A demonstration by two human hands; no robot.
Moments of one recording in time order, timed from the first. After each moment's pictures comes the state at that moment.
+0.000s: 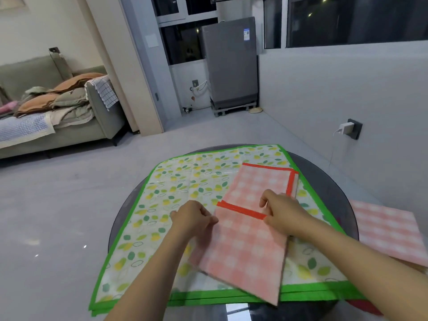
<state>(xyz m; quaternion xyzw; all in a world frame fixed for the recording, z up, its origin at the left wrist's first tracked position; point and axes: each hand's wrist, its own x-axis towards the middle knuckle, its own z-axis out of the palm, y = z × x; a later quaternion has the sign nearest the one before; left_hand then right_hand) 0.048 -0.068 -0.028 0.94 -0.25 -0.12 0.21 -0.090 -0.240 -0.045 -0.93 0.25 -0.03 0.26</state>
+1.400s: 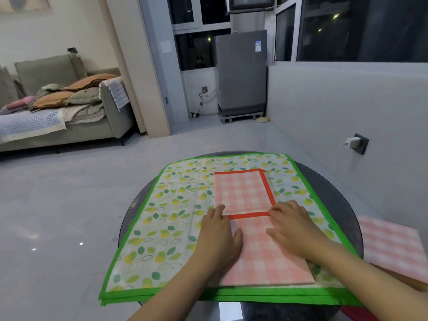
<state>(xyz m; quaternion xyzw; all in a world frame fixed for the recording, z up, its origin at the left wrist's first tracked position) -0.003 -0.060 -0.057 0.90 -0.41 0.04 0.12 -0.115 -0.222 -0.045 -0.98 0.16 -0.05 0.09</state>
